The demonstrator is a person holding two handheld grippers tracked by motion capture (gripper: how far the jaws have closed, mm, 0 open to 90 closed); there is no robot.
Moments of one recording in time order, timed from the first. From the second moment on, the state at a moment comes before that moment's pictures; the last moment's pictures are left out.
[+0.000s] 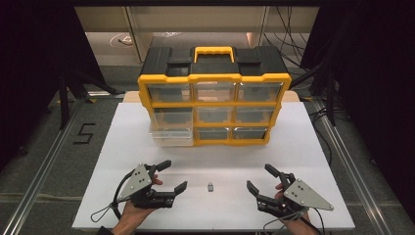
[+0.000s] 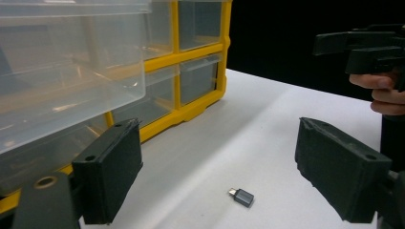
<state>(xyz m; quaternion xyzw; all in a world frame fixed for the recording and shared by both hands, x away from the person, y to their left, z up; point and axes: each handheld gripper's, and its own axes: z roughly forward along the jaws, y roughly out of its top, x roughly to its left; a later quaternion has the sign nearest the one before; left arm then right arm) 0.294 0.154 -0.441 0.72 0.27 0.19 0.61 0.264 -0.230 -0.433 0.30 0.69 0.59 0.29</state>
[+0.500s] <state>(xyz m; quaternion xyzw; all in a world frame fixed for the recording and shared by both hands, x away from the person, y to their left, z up) 0.297 0.143 -0.442 0.74 0.26 0.17 0.60 0.265 -0.230 -0.435 0.31 0.69 0.59 0.29</state>
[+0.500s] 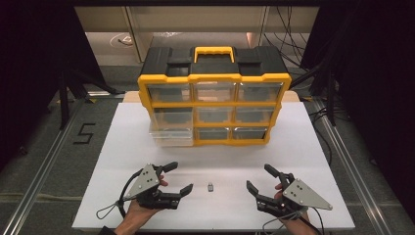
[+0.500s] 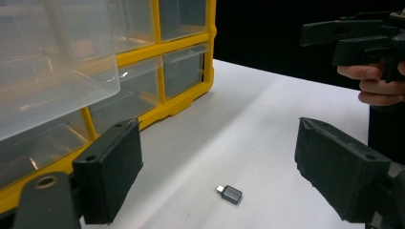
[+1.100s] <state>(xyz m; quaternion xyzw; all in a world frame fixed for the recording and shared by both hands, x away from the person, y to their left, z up) 0.311 0.121 -0.443 0.79 0.27 0.11 0.54 0.267 -0.230 -0.438 0.31 0.69 0.58 0.29</state>
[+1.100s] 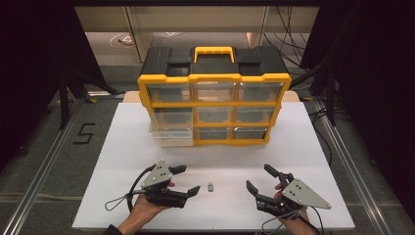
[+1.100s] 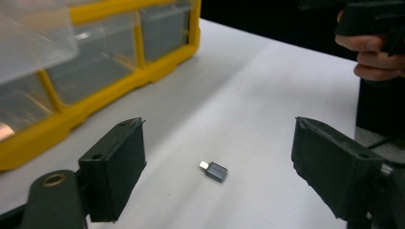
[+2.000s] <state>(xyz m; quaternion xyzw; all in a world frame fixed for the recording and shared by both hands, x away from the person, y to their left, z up) 0.334 0.064 -0.451 0.87 0.28 0.09 0.39 0.266 -0.230 -0.437 0.31 0.69 0.58 0.29</state>
